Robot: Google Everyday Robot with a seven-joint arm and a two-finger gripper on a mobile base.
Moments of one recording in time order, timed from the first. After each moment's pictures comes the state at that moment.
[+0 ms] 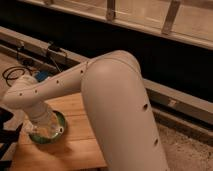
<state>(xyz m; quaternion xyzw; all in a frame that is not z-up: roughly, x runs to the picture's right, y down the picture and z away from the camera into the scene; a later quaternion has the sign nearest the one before) -0.259 0.189 0.690 -0.36 0.10 0.09 0.92</state>
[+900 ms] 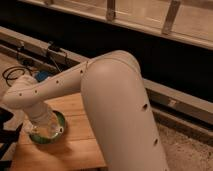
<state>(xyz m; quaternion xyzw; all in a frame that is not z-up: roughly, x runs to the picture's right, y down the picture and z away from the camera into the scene) -0.260 0.189 0.690 -0.36 0.10 0.09 0.92</state>
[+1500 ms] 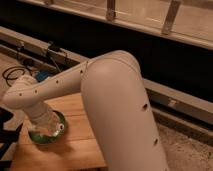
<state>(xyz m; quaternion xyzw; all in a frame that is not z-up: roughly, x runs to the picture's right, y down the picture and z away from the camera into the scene) -0.260 0.189 0.690 -0.36 0.10 0.09 0.92</state>
